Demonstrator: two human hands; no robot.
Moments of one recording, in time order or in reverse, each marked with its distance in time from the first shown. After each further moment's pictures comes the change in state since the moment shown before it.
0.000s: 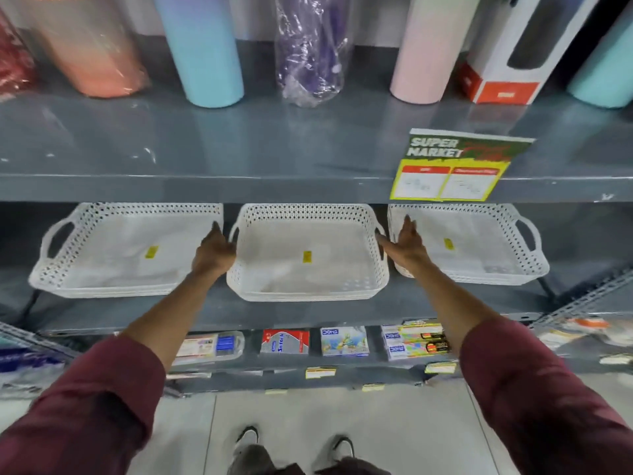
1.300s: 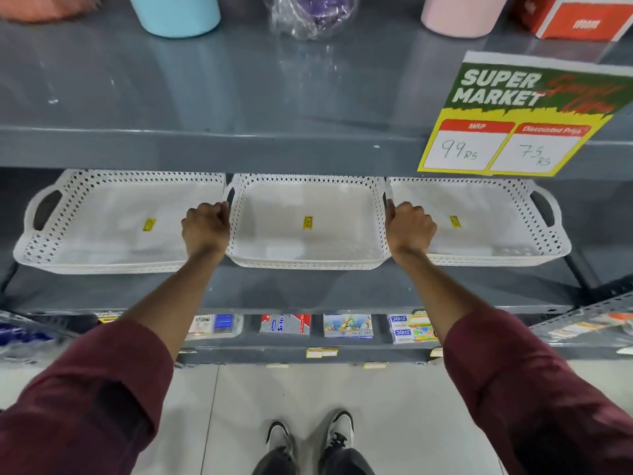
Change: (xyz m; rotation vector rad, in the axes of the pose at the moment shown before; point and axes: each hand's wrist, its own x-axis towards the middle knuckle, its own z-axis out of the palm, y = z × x) left_hand 0.006 0.005 0.023 0.086 0.357 0.006; right_hand 0.003 -0.023 0.038 -0.307 0.492 -0.107
